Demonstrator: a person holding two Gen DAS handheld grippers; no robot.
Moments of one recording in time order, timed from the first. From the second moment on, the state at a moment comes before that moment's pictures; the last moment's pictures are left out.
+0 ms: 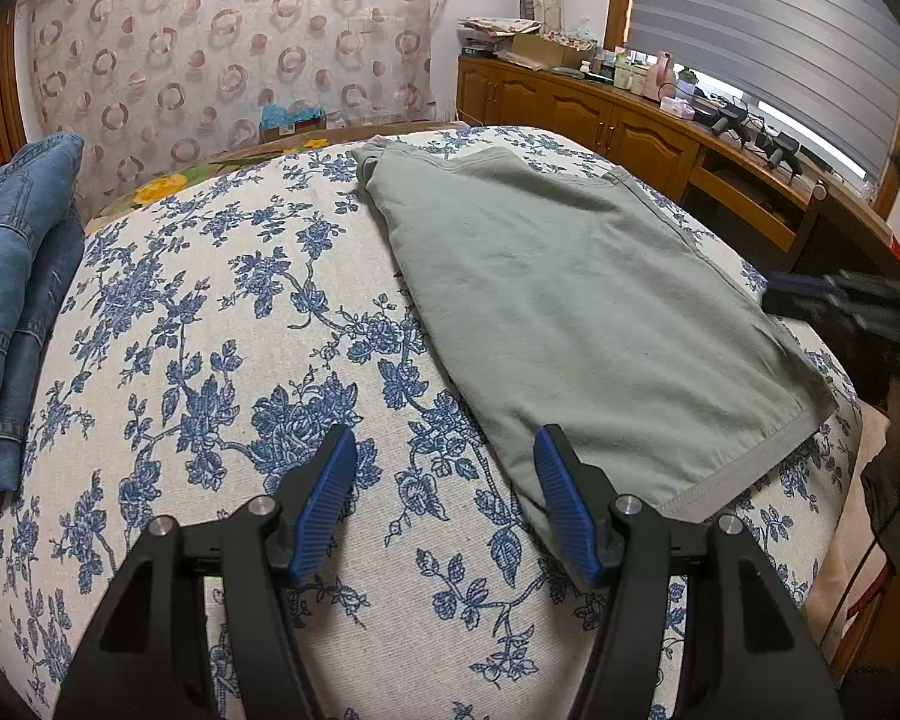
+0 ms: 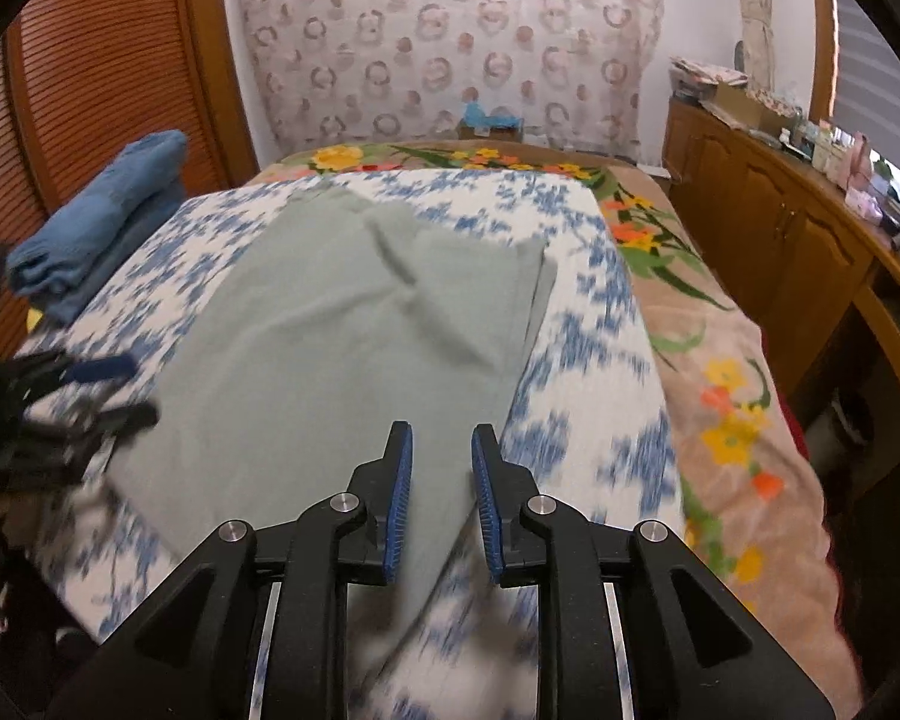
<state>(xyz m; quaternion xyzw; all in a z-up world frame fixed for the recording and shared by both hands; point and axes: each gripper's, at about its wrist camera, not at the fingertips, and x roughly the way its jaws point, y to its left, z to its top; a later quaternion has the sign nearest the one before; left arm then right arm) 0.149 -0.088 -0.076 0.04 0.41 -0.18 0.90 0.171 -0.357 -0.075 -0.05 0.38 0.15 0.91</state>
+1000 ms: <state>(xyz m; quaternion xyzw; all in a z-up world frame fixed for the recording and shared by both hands) 0.105 -0.105 -0.067 0.03 0.42 -0.22 0.88 0.103 -0.364 -0.087 -0.03 0.38 0.14 0.92</state>
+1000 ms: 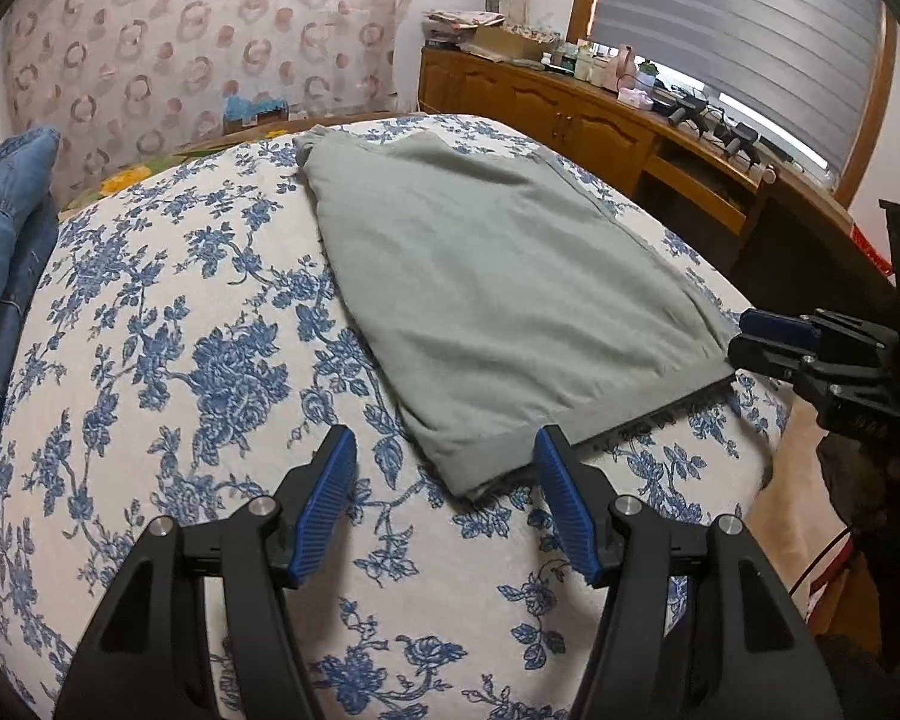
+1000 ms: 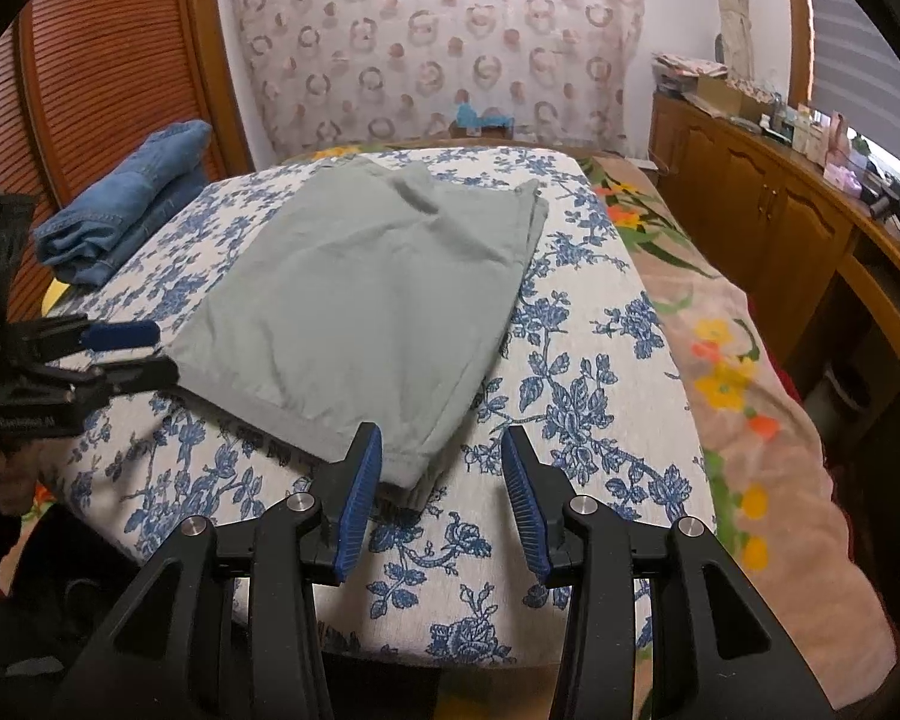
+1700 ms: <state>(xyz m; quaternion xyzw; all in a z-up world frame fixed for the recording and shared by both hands) 0.097 -0.103 -0.073 0.02 0.40 -0.24 0.88 0.108 -0.363 -0.087 -0.01 0.38 0.14 0.92</state>
